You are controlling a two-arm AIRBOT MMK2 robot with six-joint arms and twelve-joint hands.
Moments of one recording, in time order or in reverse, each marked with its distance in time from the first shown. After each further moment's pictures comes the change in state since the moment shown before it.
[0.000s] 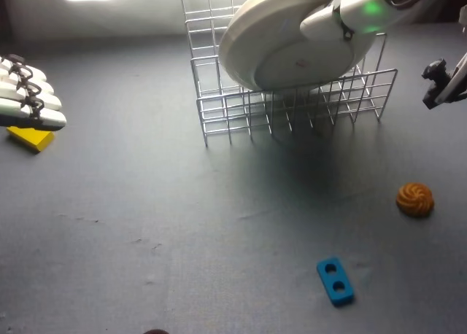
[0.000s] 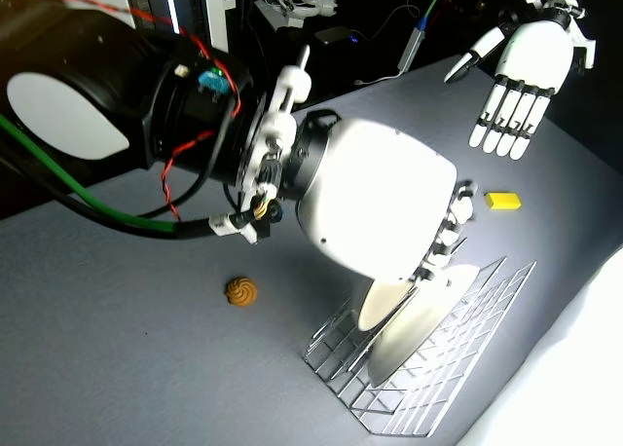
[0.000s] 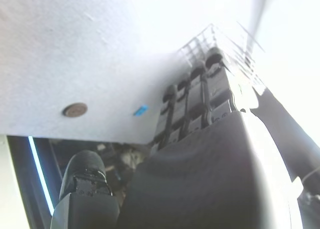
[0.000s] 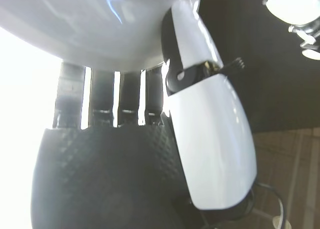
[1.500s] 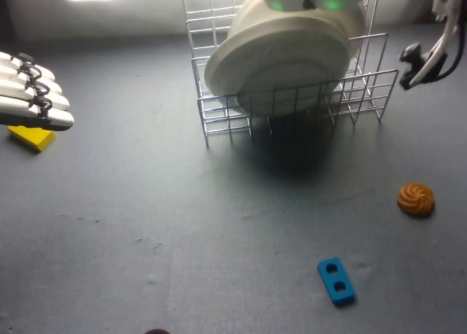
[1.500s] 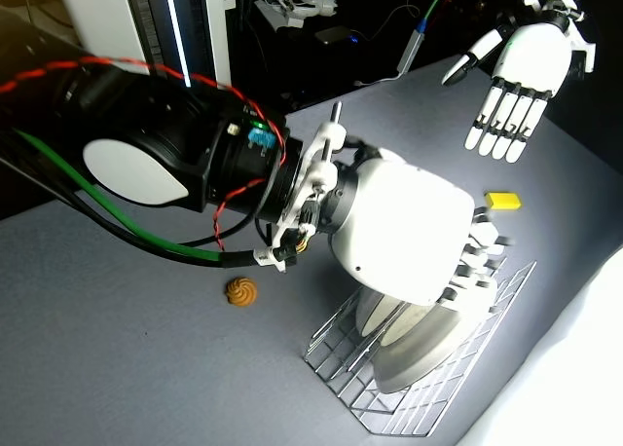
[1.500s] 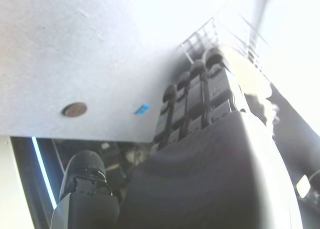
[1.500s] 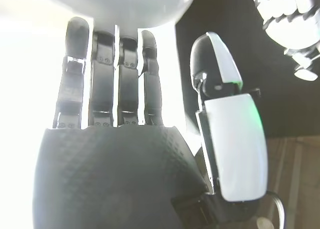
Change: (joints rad) left arm -0.031 -0.014 -0.007 0.023 -0.016 -0.002; right arm -0.047 -0.057 0.063 -0.029 0.099 -0.126
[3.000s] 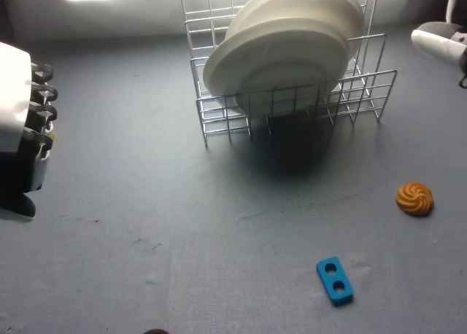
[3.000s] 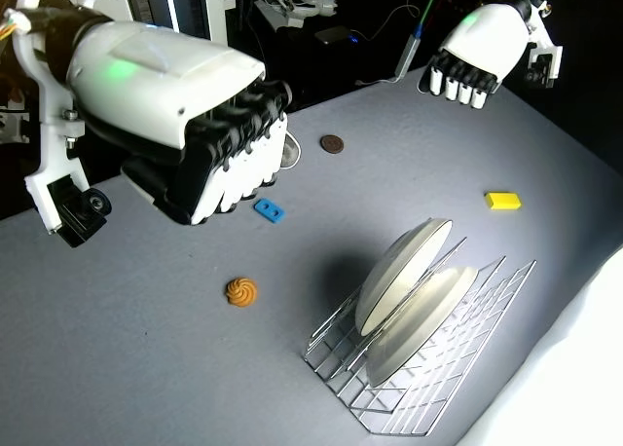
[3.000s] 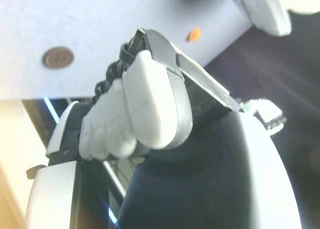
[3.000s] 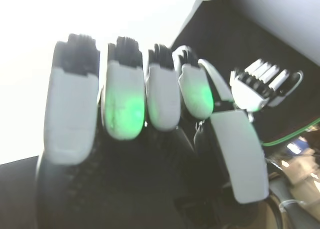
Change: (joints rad) left arm -0.072 0.014 -0.184 -0.032 -0.117 0.078; right arm -0.217 0.535 -0.593 0.466 0.433 -1.081
